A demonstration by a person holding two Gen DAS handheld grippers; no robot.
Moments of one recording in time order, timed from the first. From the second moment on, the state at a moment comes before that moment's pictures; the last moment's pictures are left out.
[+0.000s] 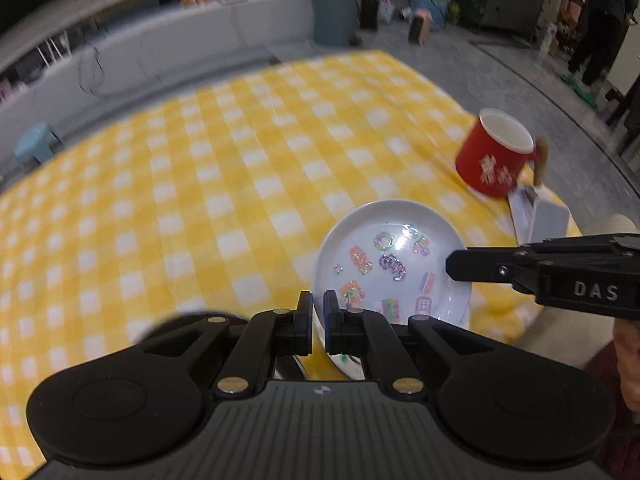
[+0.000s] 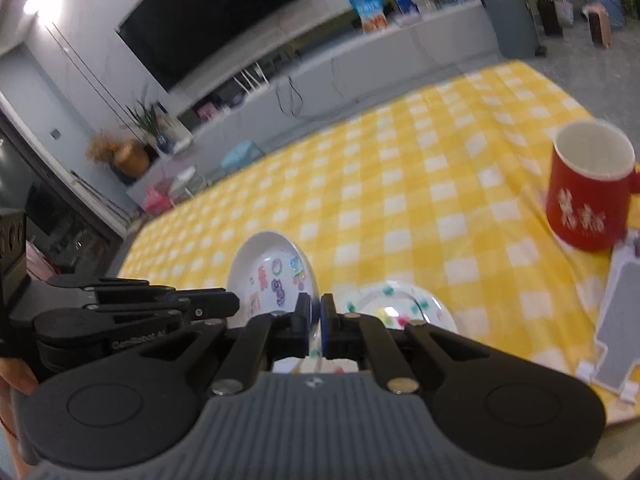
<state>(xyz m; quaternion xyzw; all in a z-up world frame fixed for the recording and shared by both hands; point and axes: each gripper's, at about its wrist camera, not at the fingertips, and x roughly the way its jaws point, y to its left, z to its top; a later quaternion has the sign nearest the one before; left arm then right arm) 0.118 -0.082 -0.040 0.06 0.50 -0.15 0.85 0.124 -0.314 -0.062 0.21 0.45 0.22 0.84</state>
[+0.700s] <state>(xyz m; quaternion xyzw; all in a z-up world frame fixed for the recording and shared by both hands) 0.130 -0.116 -0.091 0.11 0.53 -0.15 0.83 0.138 -0.323 -0.108 0.22 0.52 0.16 0.81</state>
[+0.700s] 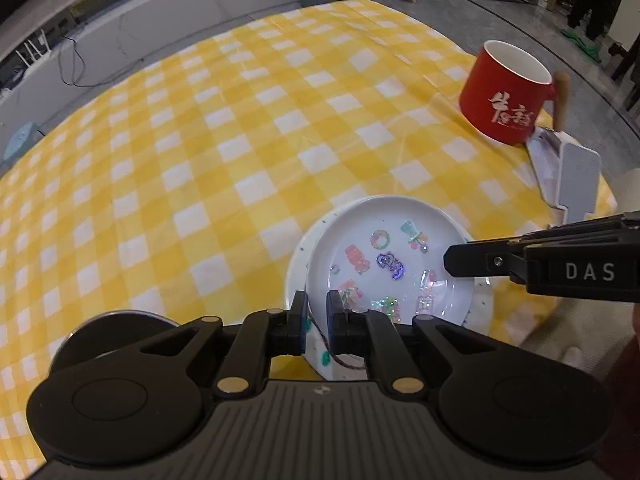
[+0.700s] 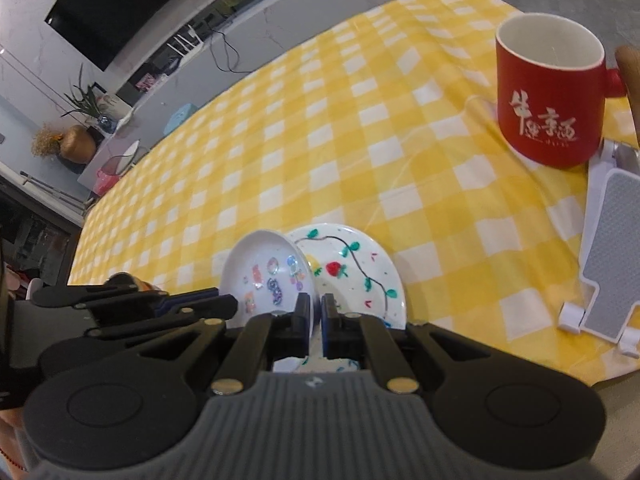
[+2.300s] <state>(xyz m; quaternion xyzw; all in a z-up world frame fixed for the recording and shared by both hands) 0.104 -0.090 -0.023 0.08 0.43 -0.18 0.88 0.134 -0.325 -0.118 0.19 0.52 0.13 0.82</state>
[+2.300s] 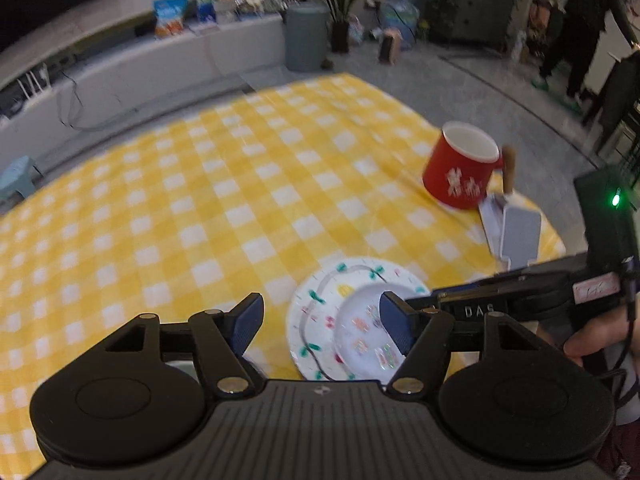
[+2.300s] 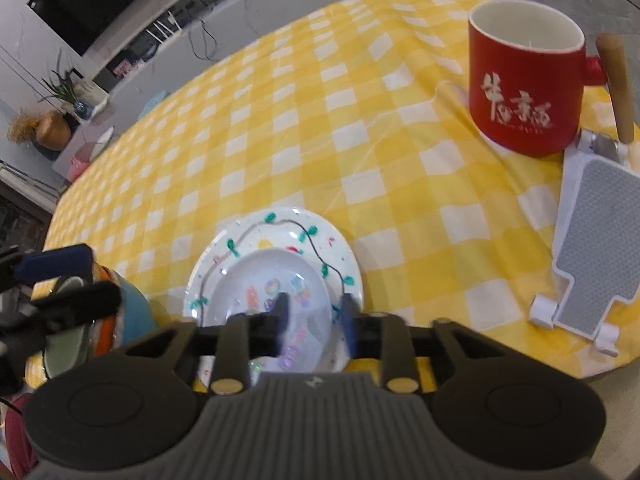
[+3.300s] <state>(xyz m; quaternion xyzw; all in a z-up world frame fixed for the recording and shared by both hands) 0.080 0.041 -0.055 -0.01 0.49 0.00 0.87 0.140 -0.207 -0.040 0.16 0.47 0.30 0.81</state>
